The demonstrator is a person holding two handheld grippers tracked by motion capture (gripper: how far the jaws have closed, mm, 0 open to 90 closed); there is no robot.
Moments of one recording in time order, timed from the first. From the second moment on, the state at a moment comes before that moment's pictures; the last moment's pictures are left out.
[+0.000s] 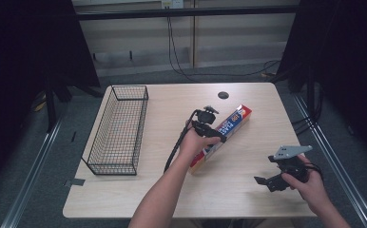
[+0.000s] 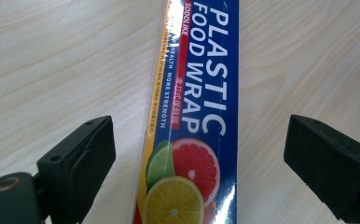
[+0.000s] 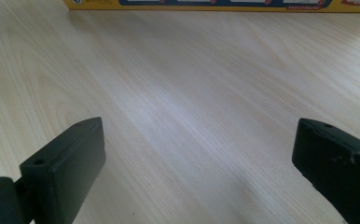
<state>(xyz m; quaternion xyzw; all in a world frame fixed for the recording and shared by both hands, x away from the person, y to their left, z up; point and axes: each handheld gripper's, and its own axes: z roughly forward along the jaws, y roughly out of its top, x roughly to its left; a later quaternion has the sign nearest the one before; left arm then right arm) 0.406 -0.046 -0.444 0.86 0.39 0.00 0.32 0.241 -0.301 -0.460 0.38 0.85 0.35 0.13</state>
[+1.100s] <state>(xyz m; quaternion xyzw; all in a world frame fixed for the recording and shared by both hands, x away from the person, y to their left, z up) 0.412 -0.055 -0.451 0.87 0.39 0.01 0.30 0.242 -0.301 -0.460 0.38 0.85 0.35 0.13</state>
